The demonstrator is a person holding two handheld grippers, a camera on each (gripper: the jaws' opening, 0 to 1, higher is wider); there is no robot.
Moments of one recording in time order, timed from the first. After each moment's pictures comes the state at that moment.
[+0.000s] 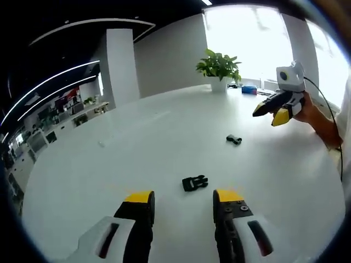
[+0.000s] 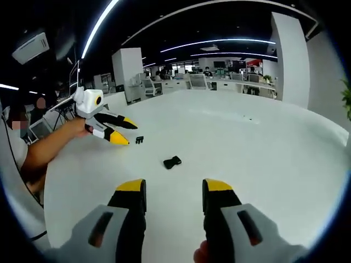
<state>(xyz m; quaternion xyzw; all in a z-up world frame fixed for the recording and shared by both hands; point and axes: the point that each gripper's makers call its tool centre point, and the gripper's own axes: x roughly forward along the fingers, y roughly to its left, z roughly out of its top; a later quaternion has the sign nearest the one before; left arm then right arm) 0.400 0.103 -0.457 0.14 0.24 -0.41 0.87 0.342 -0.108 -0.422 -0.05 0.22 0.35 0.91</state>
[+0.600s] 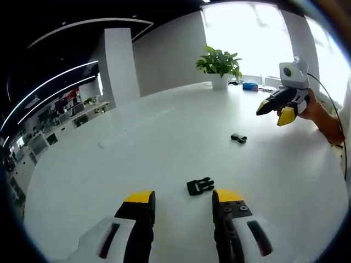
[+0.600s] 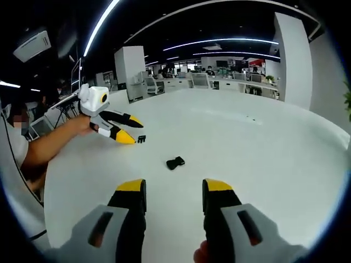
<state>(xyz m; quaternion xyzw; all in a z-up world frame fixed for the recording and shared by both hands) 0.407 0.099 -0.457 0.15 0.24 -0.40 0.87 0.342 -0.100 -0.424 -0.06 0.22 0.36 0.91</state>
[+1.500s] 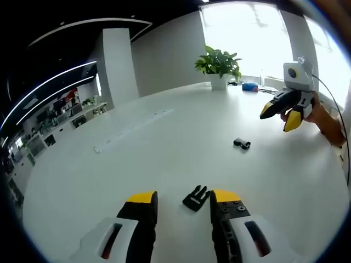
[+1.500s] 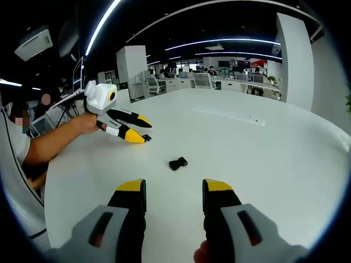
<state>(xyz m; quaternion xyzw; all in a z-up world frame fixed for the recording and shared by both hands) 0.416 0.082 -0.455 0.15 0.24 -0.41 0.87 0.341 -0.097 -0.423 -0.06 0.22 0.36 0.90</state>
